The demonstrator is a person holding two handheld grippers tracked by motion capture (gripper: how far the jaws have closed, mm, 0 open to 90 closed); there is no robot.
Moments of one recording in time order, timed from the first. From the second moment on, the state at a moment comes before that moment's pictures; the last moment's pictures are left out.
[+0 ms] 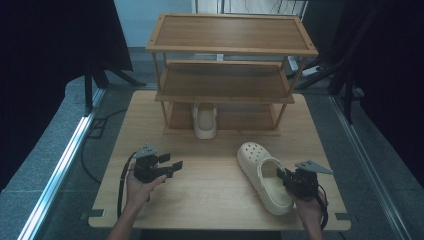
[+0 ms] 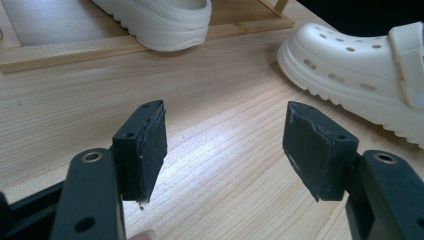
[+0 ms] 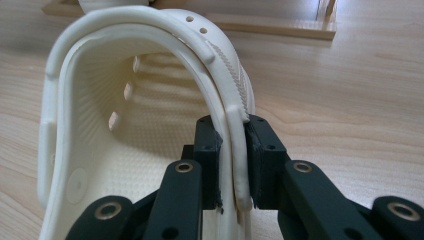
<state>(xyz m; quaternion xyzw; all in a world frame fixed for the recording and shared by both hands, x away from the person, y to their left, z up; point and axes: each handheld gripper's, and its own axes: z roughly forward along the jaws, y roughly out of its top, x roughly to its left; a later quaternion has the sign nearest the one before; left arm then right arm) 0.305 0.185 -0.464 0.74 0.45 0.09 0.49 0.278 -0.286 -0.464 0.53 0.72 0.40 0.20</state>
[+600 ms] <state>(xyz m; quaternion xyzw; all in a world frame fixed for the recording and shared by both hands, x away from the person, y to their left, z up) 0.303 0.189 -0.461 0.74 0.45 0.09 0.49 0.295 -0.276 -0.445 0.52 0.71 0.43 0.22</state>
